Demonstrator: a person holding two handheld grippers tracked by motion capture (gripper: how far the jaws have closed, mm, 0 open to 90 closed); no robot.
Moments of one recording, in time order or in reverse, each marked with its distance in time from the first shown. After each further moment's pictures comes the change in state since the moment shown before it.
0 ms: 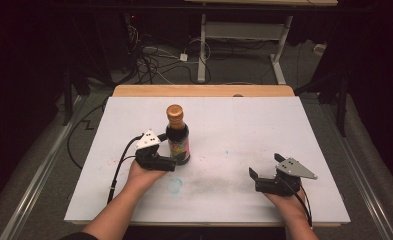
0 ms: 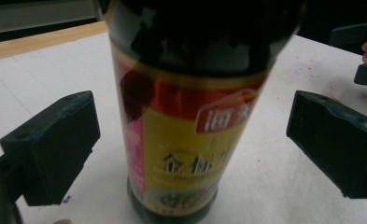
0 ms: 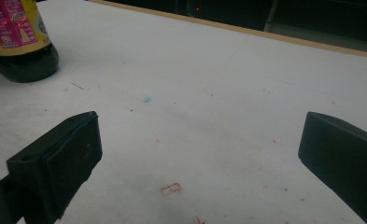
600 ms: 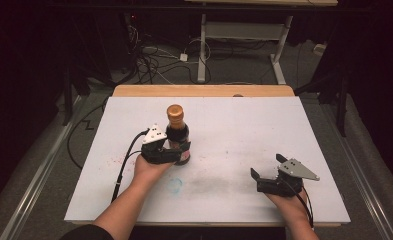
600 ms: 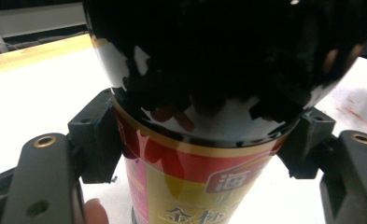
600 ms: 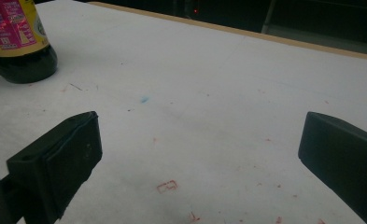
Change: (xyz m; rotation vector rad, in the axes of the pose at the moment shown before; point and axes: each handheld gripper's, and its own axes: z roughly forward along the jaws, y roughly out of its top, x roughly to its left) left arm -0.004 0.005 0.016 -0.023 0.037 0.013; right arm -0.002 -0.001 -0.004 -0.009 -0.008 0.001
